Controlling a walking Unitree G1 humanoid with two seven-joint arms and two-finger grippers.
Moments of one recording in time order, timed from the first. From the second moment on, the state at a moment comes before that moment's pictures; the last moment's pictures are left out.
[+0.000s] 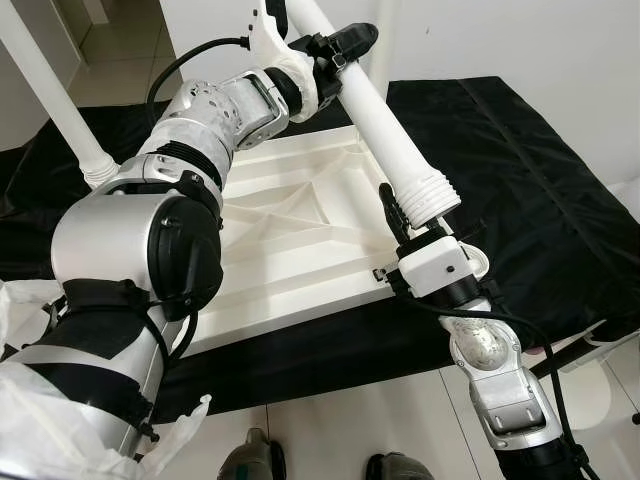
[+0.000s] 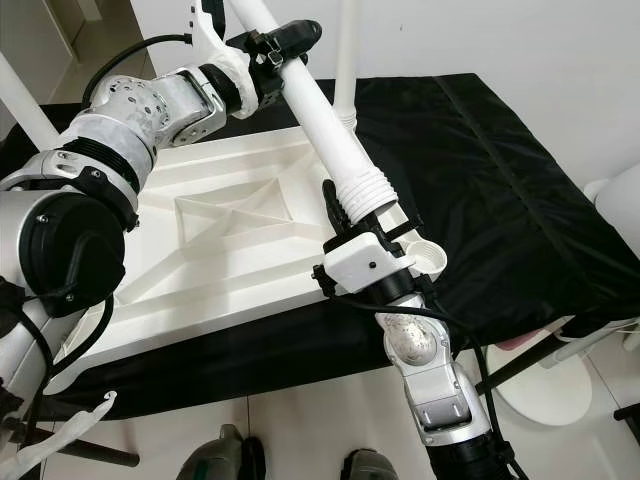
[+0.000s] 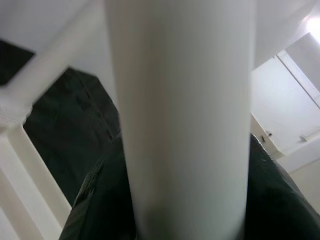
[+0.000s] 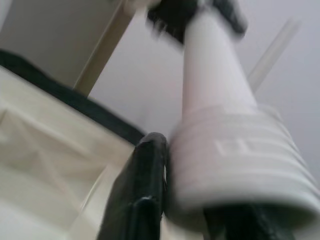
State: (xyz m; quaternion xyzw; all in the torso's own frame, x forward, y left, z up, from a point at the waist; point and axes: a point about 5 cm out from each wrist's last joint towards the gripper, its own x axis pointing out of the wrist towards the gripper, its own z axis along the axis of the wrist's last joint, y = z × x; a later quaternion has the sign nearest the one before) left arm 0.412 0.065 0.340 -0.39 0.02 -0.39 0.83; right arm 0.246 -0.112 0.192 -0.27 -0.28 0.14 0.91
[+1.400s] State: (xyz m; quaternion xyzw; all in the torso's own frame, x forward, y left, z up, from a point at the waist) left arm 0.414 0.068 0.327 -0.15 -0.16 -0.31 0.93; right arm 0.261 -0.159 0.217 -0.05 -0.21 -0.07 0.97
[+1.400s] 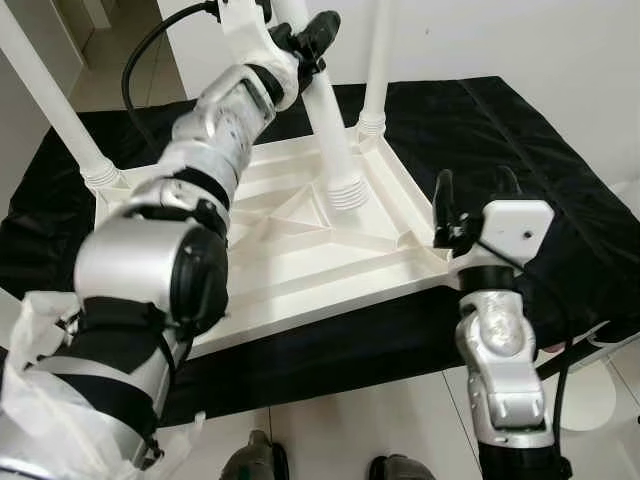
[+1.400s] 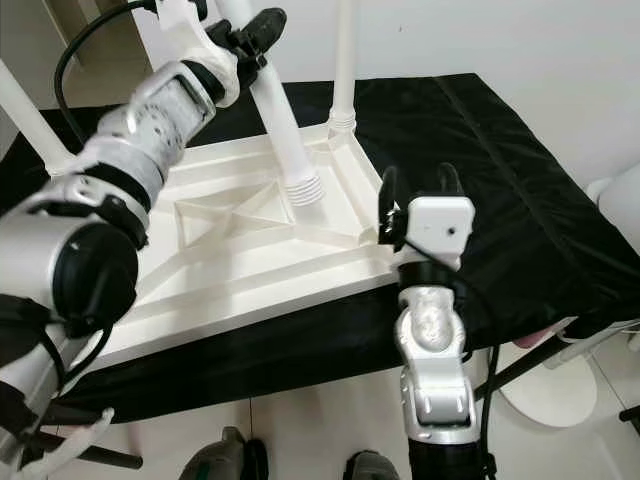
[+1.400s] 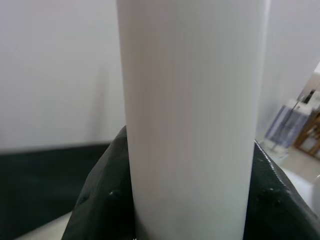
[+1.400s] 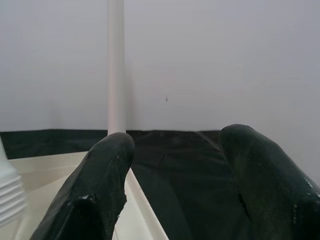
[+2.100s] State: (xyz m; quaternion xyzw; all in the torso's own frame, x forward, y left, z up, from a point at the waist) left arm 0.365 0.008 0.323 -0.09 -0.27 -0.42 0.86; right arm 0.270 -0.151 0.221 0.00 -0.15 0.03 0.99
